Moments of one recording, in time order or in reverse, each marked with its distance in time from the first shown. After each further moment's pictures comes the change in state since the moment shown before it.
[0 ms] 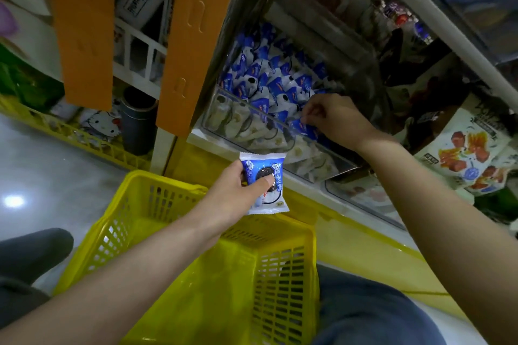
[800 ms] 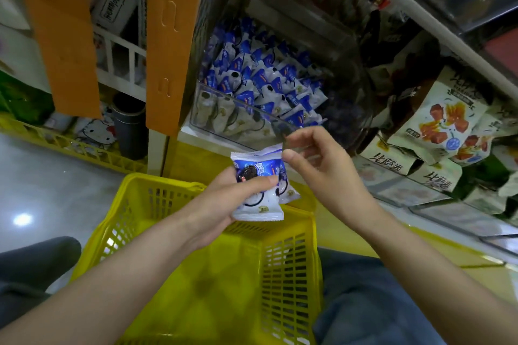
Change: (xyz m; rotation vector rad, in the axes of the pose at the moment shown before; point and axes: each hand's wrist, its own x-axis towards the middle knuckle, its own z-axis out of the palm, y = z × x) left_hand -0.018 0.007 0.004 -0.209 -0.298 -0.106; right_hand -0.117 -0.042 0.034 0.543 0.229 0.012
